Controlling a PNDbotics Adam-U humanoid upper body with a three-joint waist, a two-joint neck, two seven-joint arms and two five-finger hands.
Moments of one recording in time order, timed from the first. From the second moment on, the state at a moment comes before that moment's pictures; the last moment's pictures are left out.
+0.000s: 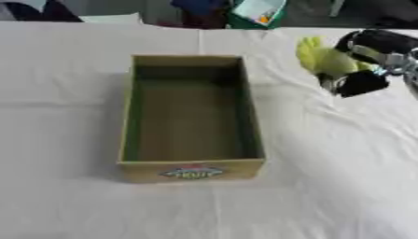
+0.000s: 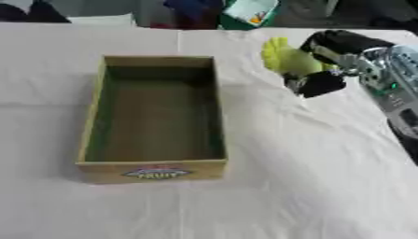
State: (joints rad) left arm -0.12 0.09 0.35 -1.98 -0.03 -0.40 0.17; right arm -0.53 -0.91 0.07 -1.85 0.79 0.20 0.66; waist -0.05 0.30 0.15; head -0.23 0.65
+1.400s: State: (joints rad) left arm -0.11 0.10 0.34 -1.98 -0.01 -0.39 0.16; right arm -0.84 -0.60 0.37 -1.81 0.84 0.13 0.88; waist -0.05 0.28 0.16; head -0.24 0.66
